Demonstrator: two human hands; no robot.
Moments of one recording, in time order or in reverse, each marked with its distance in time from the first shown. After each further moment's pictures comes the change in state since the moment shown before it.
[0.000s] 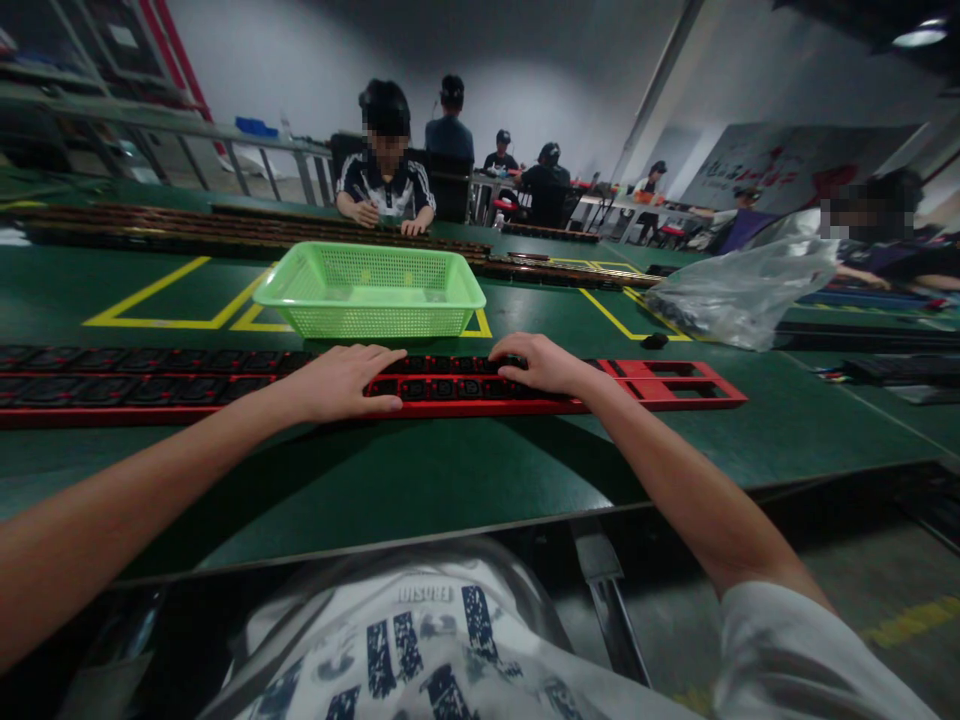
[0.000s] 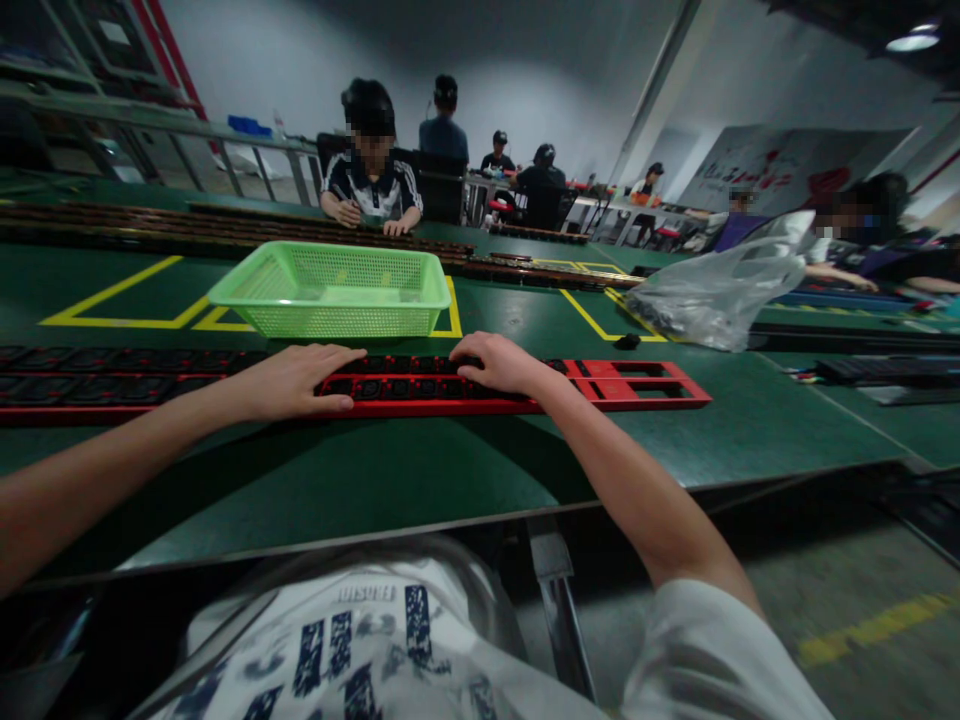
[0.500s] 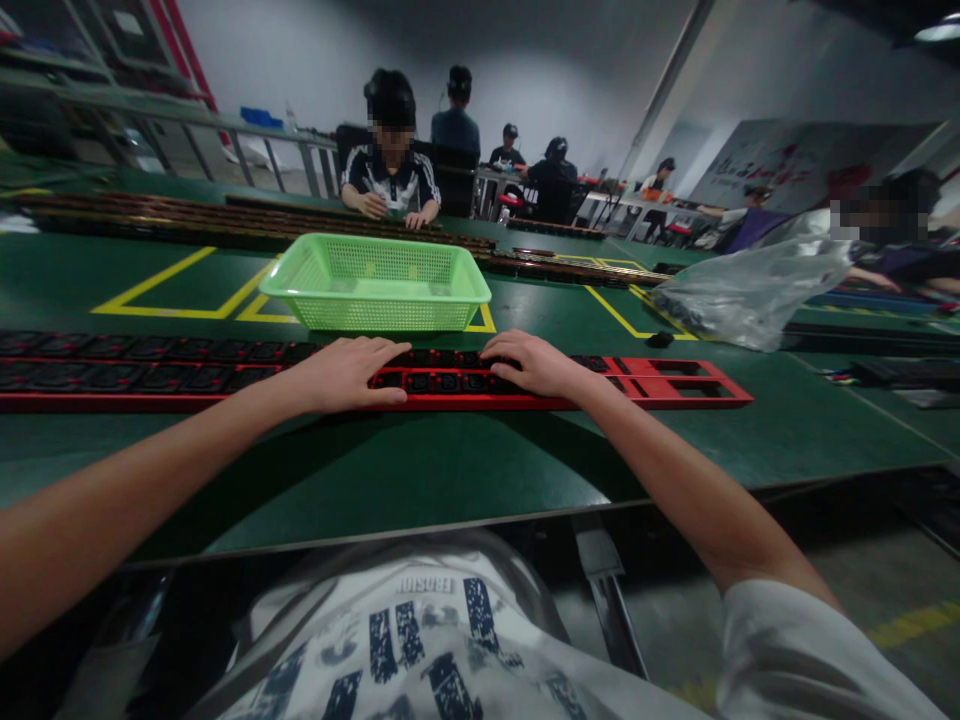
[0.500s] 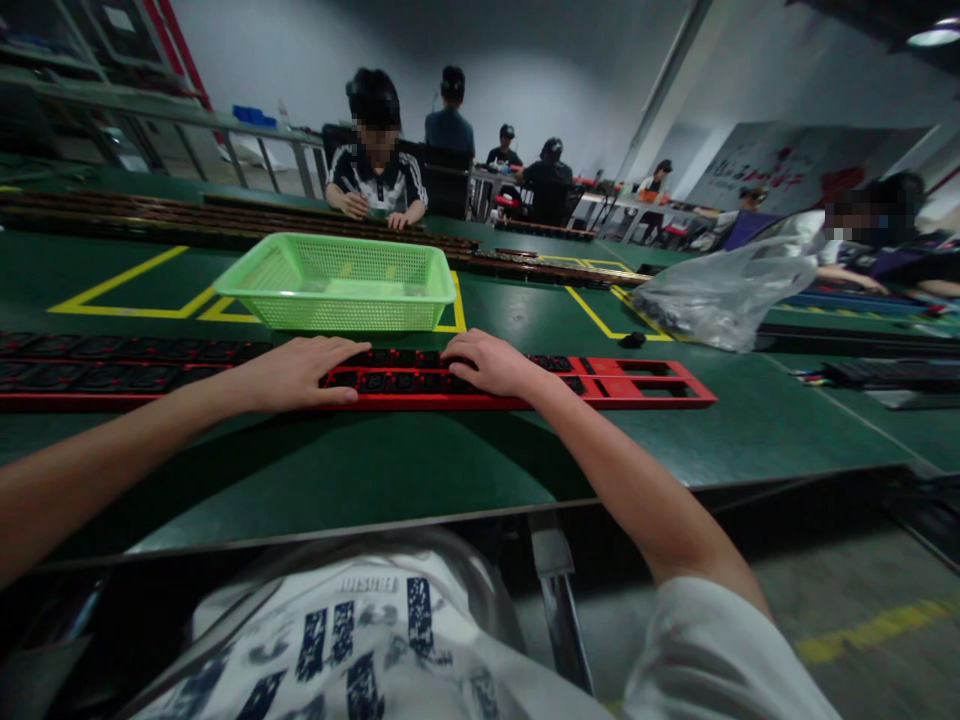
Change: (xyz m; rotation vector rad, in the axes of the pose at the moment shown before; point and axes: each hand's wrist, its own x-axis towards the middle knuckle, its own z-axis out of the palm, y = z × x) left_hand 0.000 0.004 -0.005 -0.016 -0.032 0.000; right_hand 0.006 -0.019 0.009 -0.067 -0.021 -0.038
